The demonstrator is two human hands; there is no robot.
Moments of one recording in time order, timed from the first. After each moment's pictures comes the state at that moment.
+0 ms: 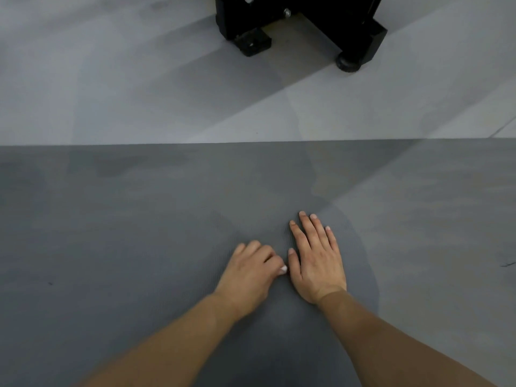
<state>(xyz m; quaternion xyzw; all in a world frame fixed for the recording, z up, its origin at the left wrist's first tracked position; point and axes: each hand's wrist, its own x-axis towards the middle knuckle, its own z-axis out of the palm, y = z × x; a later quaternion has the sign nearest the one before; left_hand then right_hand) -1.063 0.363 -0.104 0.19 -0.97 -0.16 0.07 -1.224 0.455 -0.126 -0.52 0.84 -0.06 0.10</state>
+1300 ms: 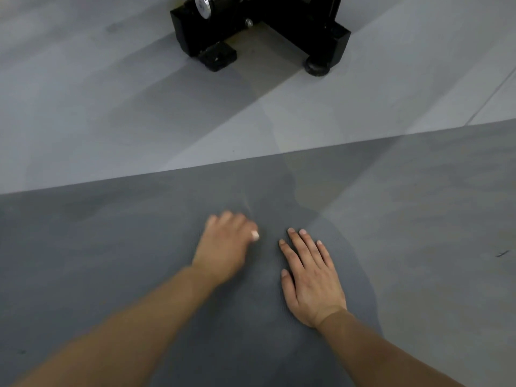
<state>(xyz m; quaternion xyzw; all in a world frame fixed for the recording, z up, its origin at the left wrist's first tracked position) -1.103 0.262 -0.112 0.20 -0.98 -0.06 0.05 -1.224 0.454 -0.123 -0.52 0.84 -0.08 0.13</state>
